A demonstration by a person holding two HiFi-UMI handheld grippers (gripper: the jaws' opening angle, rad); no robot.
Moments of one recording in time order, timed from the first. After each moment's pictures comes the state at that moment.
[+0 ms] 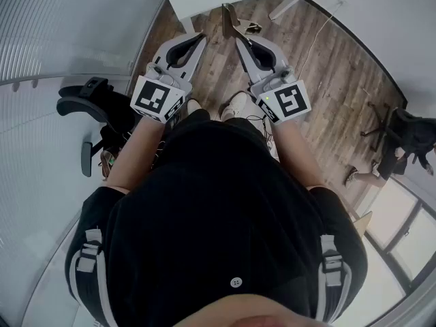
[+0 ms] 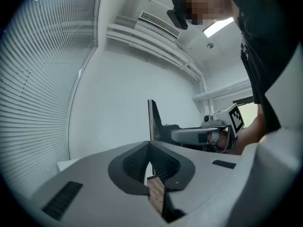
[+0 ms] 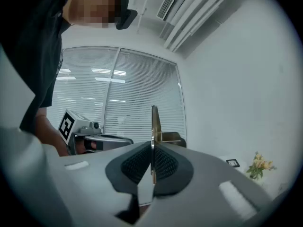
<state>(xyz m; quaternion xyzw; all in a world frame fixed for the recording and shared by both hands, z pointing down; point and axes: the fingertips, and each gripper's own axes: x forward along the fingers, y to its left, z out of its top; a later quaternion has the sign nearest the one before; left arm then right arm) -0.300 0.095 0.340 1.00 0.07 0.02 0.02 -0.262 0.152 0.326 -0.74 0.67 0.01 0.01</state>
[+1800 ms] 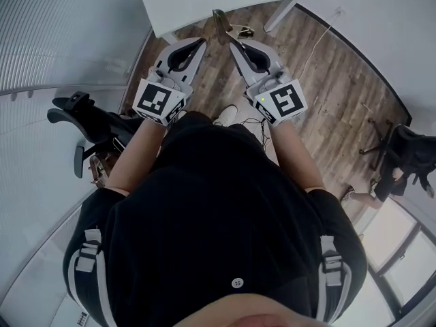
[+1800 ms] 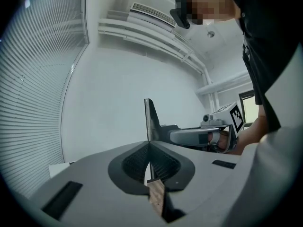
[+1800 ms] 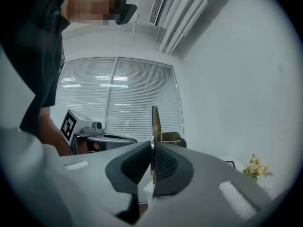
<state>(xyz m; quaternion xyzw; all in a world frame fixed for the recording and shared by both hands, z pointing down) -0.168 0.185 0.341 1.00 0.04 0.04 0.01 -0.136 0.233 0.330 -0.71 0.71 0.00 0.03</state>
